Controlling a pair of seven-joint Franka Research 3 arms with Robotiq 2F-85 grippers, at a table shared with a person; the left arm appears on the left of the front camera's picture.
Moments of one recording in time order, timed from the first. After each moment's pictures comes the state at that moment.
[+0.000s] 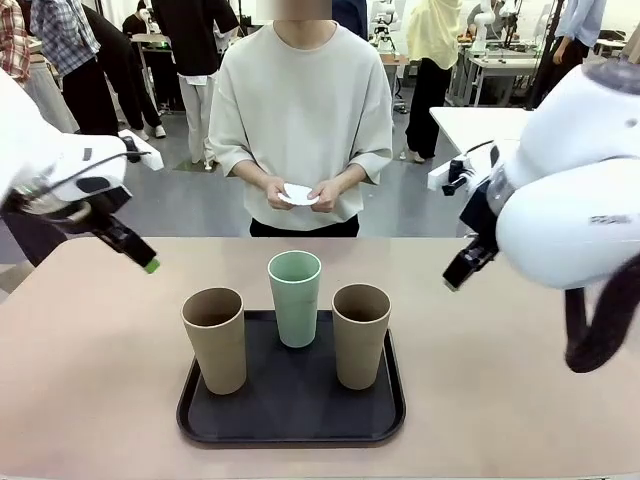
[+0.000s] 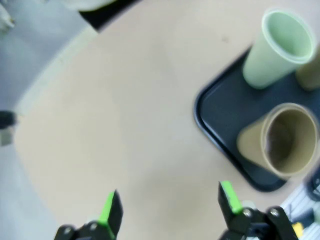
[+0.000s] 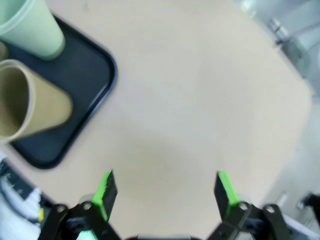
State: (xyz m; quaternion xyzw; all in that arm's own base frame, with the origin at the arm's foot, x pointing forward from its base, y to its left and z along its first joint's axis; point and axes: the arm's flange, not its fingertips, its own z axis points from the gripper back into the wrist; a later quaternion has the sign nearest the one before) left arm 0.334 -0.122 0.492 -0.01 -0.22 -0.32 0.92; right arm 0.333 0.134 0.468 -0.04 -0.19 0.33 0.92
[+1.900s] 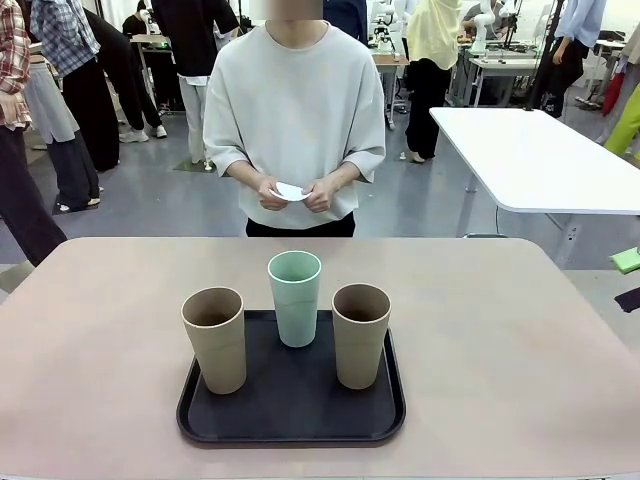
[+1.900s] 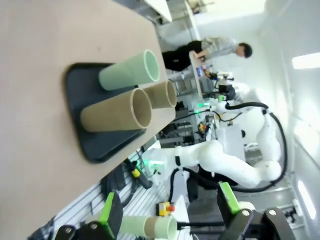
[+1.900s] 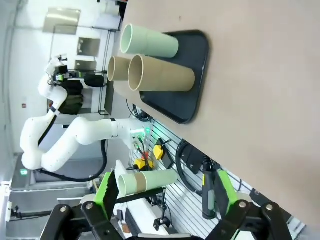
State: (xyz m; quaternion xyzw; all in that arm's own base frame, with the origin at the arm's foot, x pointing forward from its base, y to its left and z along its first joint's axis) left arm 0.267 0.093 0.467 -0.57 -0.09 -0.03 0.82; right arm 0.286 -0.113 0.466 0.48 -0.06 0.07 0.87
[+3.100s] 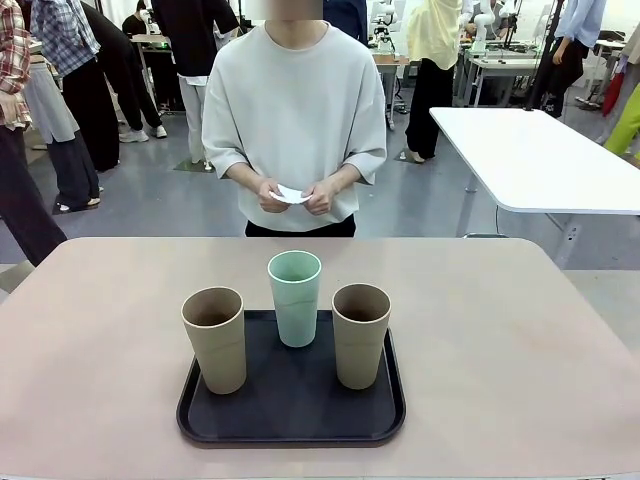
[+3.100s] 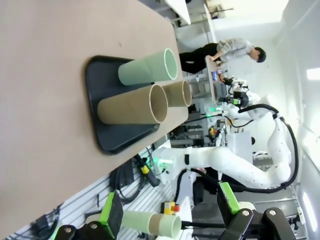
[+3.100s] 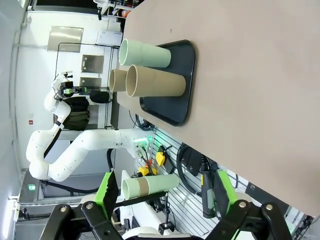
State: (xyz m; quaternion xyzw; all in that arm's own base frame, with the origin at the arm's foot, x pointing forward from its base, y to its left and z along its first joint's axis) left arm 0.258 0.104 0.469 -0.54 -0.08 -0.01 0.84; right arm 0.269 -0.167 0.465 0.49 -0.08 0.03 0.87
